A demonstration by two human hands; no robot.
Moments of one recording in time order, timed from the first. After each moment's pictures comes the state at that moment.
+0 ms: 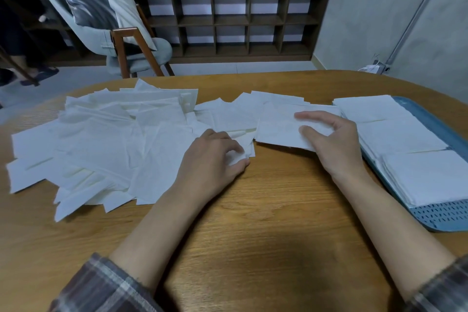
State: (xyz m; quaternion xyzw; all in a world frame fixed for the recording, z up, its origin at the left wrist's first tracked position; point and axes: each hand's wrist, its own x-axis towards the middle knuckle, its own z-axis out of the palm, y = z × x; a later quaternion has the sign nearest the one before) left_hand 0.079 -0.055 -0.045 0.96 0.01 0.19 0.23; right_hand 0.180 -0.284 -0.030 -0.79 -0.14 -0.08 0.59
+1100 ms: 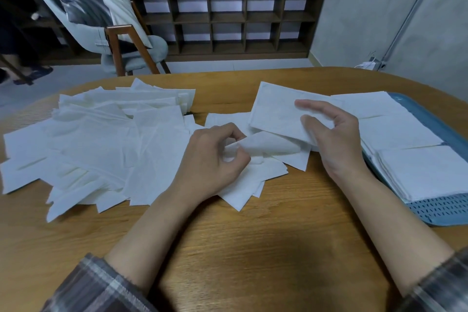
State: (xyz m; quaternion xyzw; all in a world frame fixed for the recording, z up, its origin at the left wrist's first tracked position) left_hand 0.066 -0.070 -0.028 0.88 -0.03 0.25 0.40; right_hand 0.174 -0.284 -0.022 -0.74 -0.15 -0.08 0.65
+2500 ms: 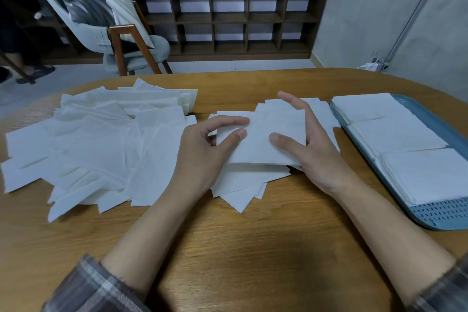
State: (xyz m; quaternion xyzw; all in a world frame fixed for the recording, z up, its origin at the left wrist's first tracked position) left_hand 0.068 -0.069 -0.019 0.76 0.06 0.22 0.61; right_hand 0.151 -0.268 -0.019 -0.71 -0.28 0.10 0.63
